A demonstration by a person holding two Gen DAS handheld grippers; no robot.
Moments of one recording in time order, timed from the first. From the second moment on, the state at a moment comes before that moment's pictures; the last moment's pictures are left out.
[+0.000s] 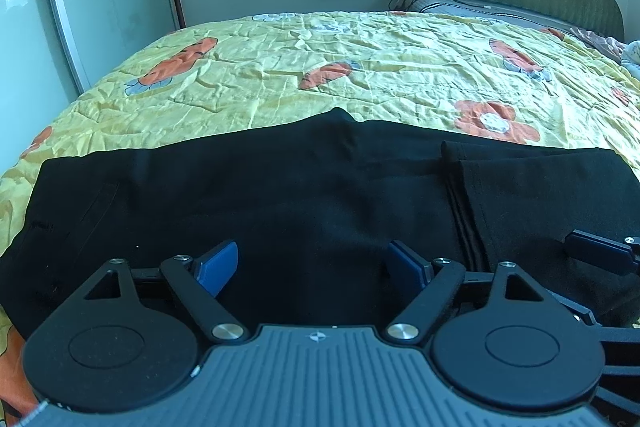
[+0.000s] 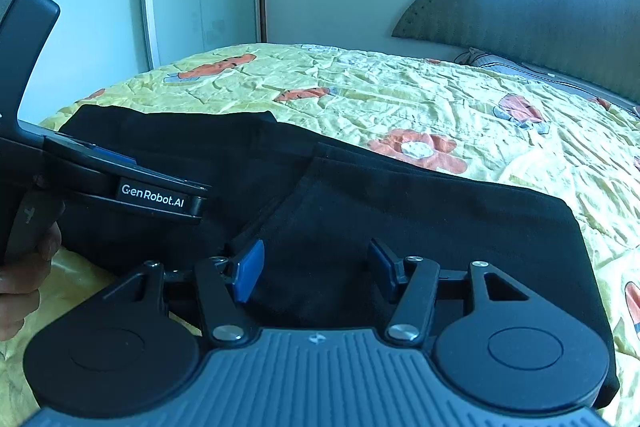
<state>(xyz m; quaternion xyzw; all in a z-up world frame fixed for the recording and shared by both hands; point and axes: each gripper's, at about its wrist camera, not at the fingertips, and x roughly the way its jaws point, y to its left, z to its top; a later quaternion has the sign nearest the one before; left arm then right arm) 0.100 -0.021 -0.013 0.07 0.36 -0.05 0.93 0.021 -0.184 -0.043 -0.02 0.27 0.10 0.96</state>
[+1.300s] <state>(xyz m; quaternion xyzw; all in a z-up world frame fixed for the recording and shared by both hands) 0.078 0.019 0.002 0.04 0.36 -0.02 0.93 -0.001 -0.173 -0.024 -0.02 0.26 0.08 0.96</state>
